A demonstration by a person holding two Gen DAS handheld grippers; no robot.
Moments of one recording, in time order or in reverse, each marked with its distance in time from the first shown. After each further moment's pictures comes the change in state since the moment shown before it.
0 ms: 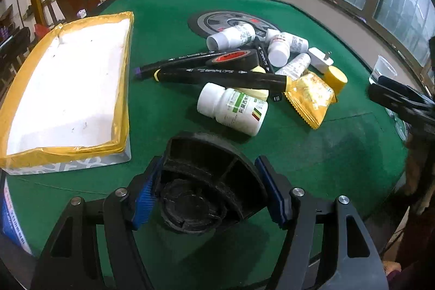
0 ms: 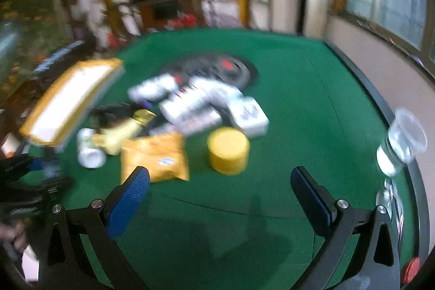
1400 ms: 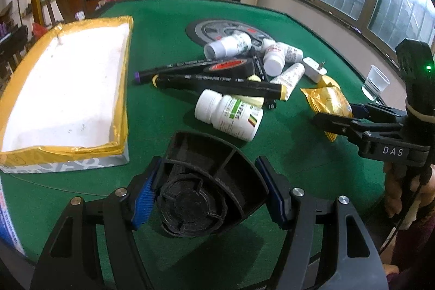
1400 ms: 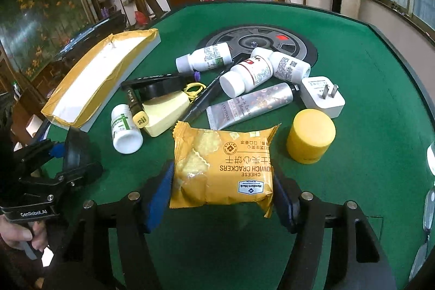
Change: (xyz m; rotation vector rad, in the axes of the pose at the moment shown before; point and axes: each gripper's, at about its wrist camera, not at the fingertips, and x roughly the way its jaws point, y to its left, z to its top) left arm -0.004 0.003 -0.002 -0.021 -0.057 -0.031; right arm 0.051 0.030 -0.012 -0.012 0.169 0.105
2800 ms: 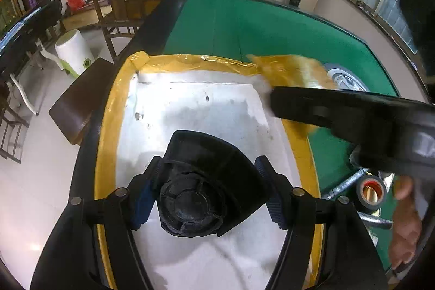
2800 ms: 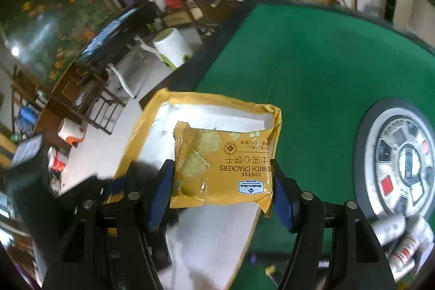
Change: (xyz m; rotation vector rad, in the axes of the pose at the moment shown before) left arm 0.062 0.194 0.145 -0.157 0.151 0.187; right arm 0.179 0.181 0.238 0.048 0.209 0.212
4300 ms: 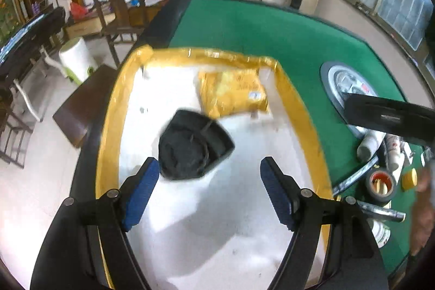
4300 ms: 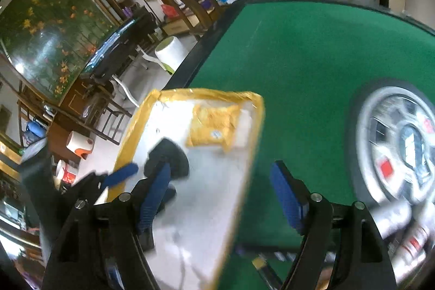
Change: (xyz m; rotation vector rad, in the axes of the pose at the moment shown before) left arm -0.013 -0.004 -0.026 0.017 -0.037 0.013; right arm -0.068 -0.047 -0.053 0.030 -0.098 0.072
